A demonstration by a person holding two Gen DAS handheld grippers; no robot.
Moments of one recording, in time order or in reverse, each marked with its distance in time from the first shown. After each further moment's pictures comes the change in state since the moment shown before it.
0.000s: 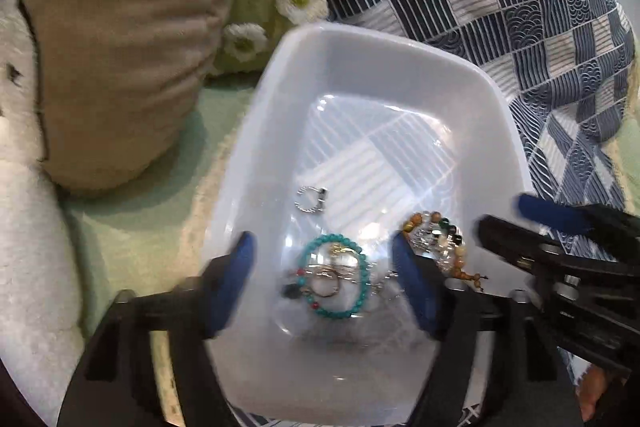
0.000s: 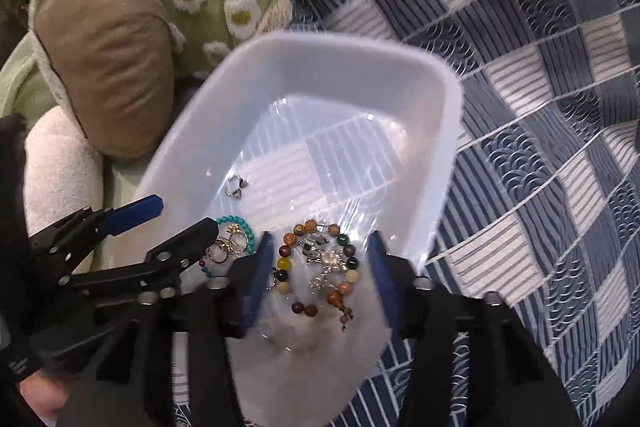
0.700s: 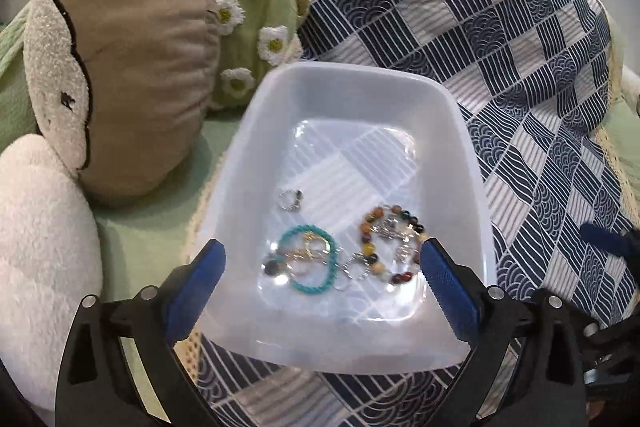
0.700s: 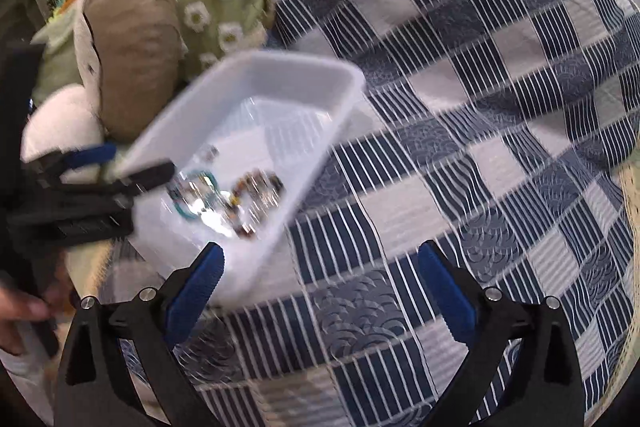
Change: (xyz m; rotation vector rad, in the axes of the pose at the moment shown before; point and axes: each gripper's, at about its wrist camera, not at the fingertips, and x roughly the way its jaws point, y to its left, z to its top) left arm -0.048 -0.039 -0.032 0.058 -0.123 0.049; right arm -0.054 -0.050 -0.097 -0.034 -0.100 -0.088
